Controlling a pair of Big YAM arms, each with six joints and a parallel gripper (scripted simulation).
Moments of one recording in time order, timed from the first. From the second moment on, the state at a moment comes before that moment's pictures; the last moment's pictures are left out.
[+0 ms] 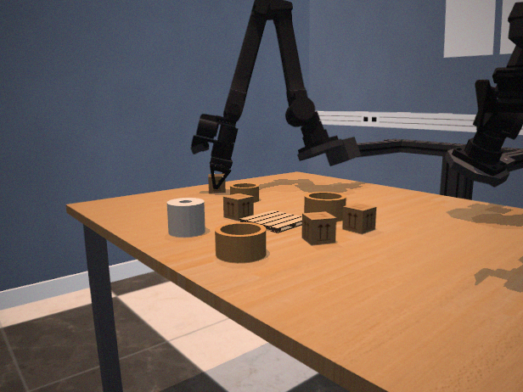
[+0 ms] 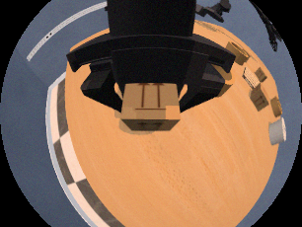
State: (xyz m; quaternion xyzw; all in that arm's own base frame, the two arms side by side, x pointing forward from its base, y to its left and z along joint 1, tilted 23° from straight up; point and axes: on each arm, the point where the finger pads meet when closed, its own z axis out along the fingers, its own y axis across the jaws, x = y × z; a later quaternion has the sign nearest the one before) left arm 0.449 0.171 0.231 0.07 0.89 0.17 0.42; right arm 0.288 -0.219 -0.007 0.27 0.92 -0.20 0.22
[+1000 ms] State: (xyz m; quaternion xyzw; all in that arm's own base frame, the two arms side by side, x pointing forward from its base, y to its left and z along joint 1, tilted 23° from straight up) left arm 0.449 0.171 0.231 0.07 0.89 0.17 0.42; right arm 0.270 -0.210 -0.021 0.27 0.92 -0.20 0.21
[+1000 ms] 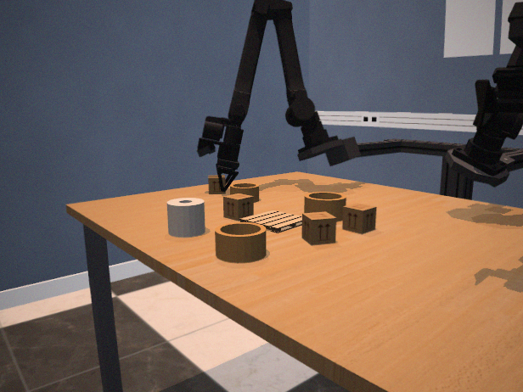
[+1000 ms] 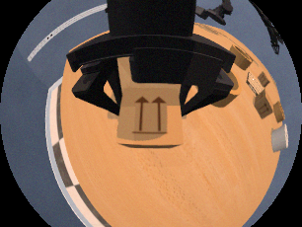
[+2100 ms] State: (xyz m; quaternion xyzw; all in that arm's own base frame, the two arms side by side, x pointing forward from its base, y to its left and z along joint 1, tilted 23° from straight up) left arm 0.449 0.171 0.231 0.07 0.89 0.17 0.42; right arm 0.283 -0.160 0.044 0.24 0.92 -0.16 0.25
